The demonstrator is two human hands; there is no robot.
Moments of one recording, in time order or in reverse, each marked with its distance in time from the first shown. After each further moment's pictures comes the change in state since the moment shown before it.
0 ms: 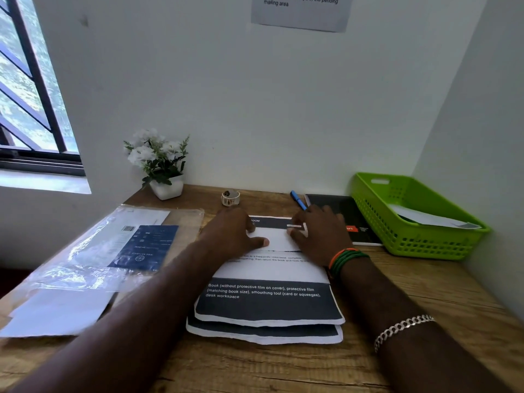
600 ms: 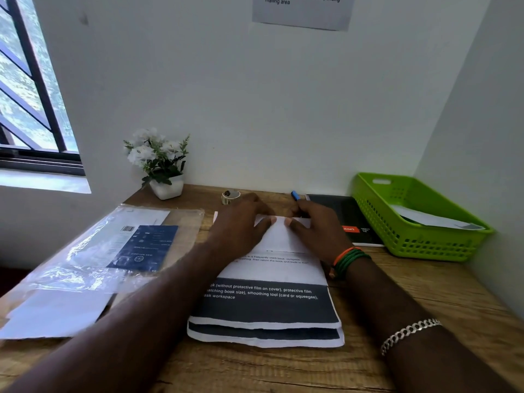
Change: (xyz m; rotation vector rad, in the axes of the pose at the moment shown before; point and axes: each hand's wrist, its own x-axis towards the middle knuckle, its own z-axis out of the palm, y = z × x) left_hand -0.001 0.014 -0.001 -0.139 0.265 0.258; right_hand 0.006 0.003 0.001 0.575 0.156 -0.145
